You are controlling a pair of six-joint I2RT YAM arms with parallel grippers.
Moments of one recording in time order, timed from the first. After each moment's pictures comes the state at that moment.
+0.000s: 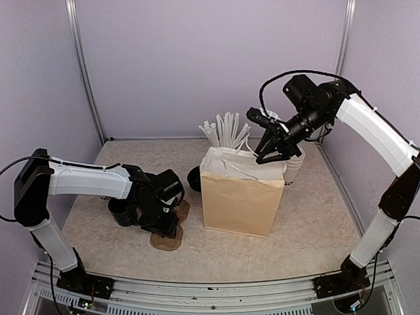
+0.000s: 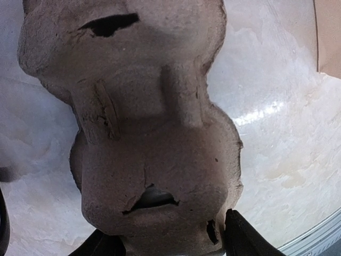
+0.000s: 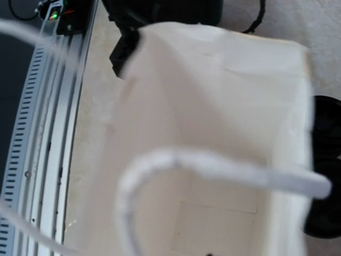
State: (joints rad) left arm -0.88 1.69 1.06 -0.79 0.02 -0.58; right arm 0.56 1.67 1.89 -1.31 -0.73 -0.81
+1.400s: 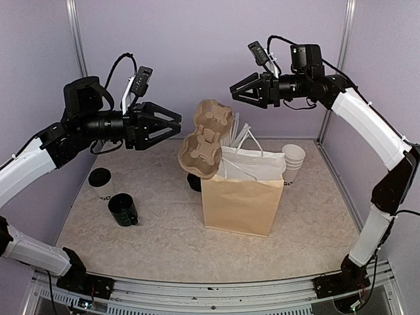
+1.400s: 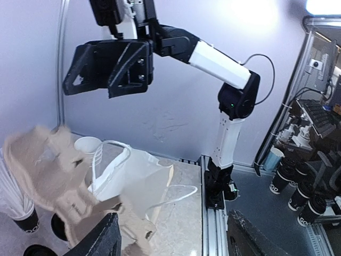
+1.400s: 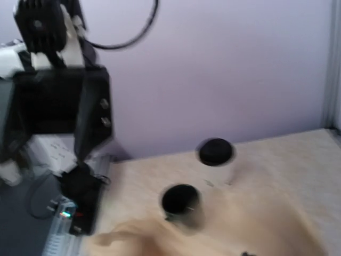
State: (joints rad) left arm -0.68 1.22 1.31 -0.14 0.77 -0.15; right arm 0.53 1.74 2.02 -0.56 -1.04 -0.12
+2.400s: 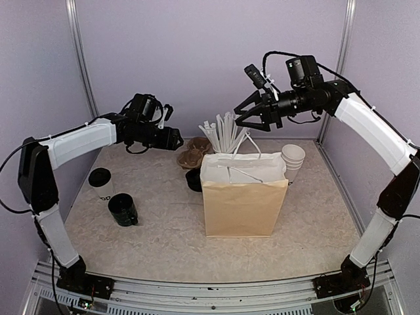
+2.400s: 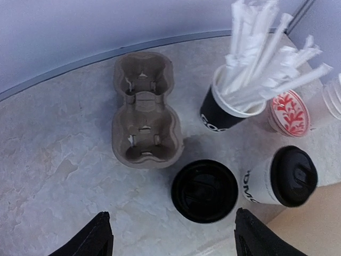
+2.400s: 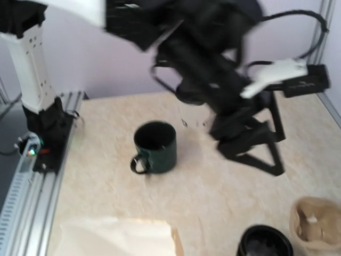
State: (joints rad) left arm -0.52 1.76 1.55 -0.47 0.06 -0.19; right arm 0.55 1.69 1.91 -0.75 -0.92 -0.41
